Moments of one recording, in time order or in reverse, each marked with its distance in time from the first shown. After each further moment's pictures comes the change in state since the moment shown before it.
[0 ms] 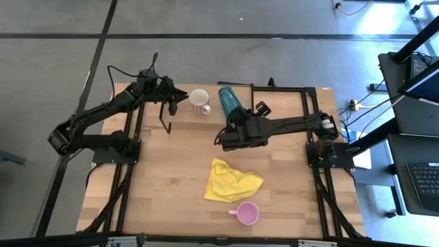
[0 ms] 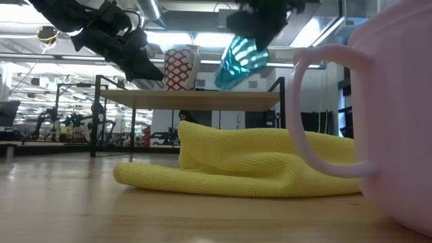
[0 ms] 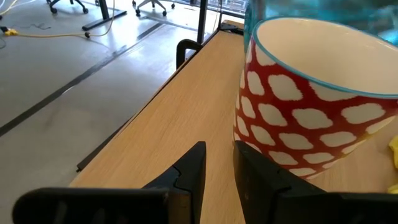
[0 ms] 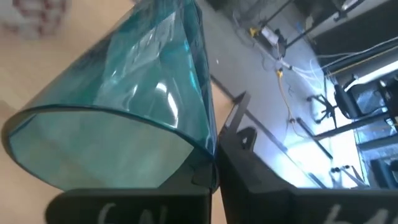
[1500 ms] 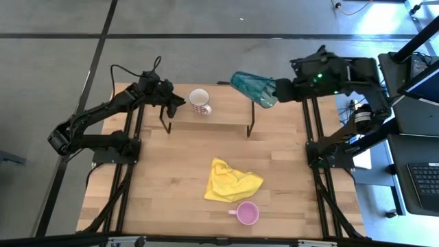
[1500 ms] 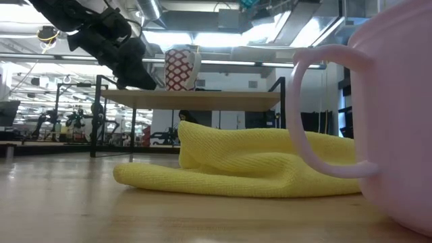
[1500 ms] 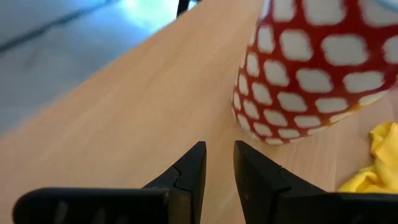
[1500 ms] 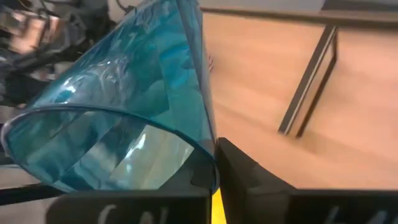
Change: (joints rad) left arm -0.001 -0.001 0.002 -0.173 0.001 -0.105; right arm -0.254 -0.441 0.416 -0.004 -0.870 0.138
